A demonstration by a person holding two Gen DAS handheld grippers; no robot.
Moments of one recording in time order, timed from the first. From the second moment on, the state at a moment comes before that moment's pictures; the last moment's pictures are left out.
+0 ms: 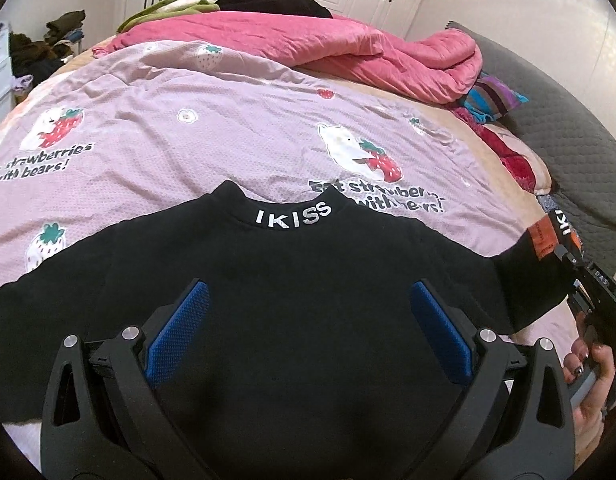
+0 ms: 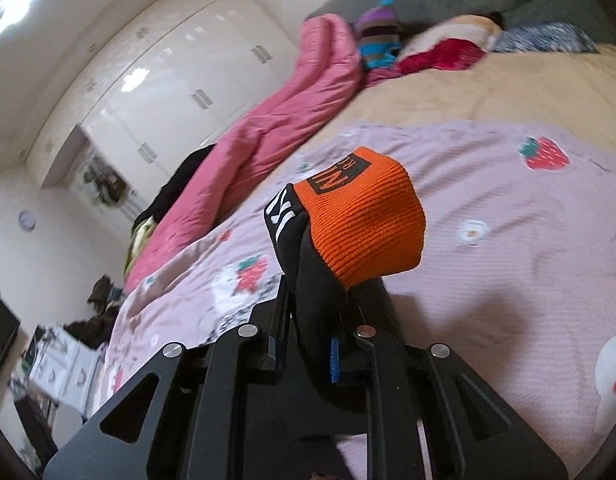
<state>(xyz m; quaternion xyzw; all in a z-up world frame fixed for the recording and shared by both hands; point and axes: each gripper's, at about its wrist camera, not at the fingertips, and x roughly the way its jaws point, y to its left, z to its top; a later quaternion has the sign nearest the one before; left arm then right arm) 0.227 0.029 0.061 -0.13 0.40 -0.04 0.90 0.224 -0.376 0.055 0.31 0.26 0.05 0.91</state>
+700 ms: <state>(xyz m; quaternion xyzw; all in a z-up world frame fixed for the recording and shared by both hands) 0.204 0.064 0.069 -0.20 0.39 -0.03 0.90 0.213 -0.289 0.078 0.22 0.27 0.16 0.92</state>
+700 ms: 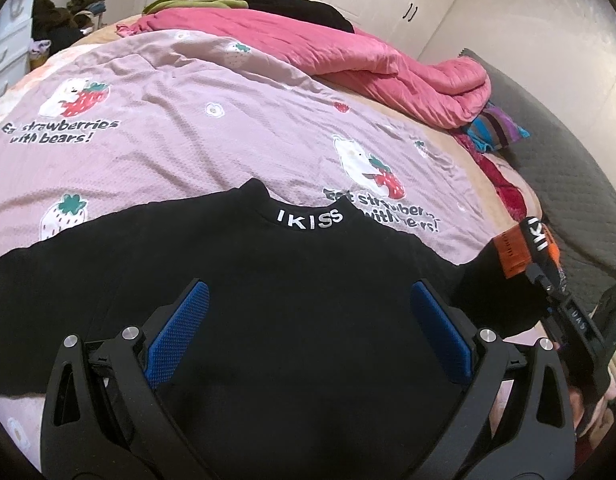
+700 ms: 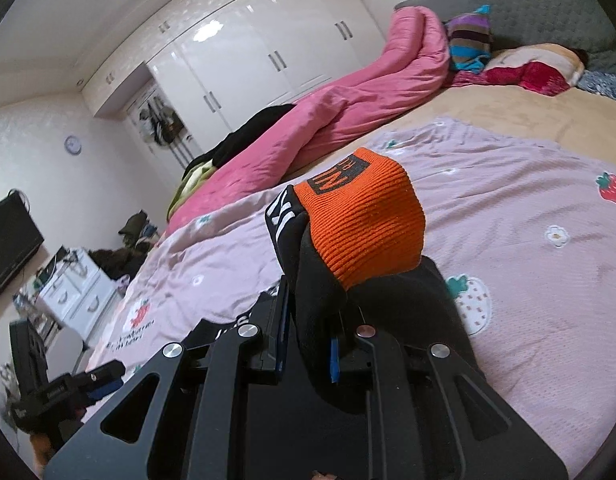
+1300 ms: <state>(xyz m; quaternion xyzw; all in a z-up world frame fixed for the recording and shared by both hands) 0.191 0.090 0.039 -0.24 0.43 -0.06 0.87 0.210 -0.195 0.049 0.11 0.32 0.22 0.91</state>
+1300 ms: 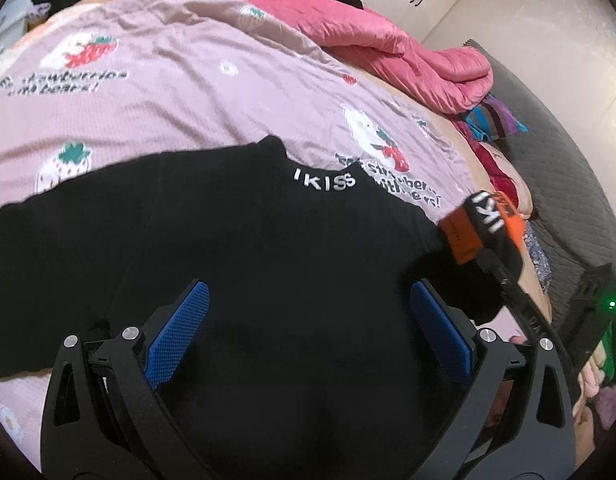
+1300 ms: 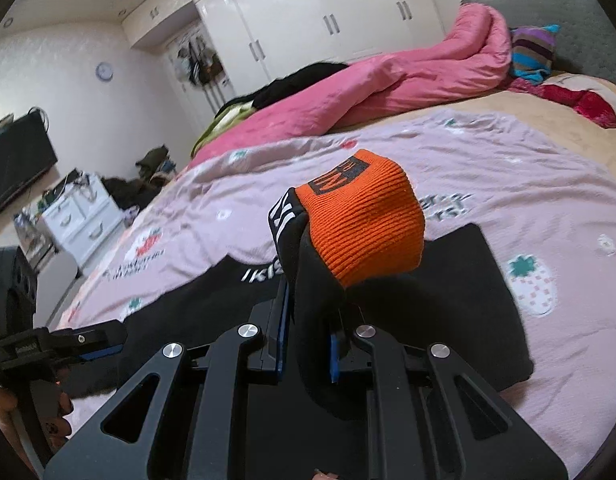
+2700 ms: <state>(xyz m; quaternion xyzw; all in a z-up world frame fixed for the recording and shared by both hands) 0.205 0.067 -0.036 -0.28 0.48 -0.08 0.83 0.210 -0.242 0.059 0.18 0.37 0.26 0.87</state>
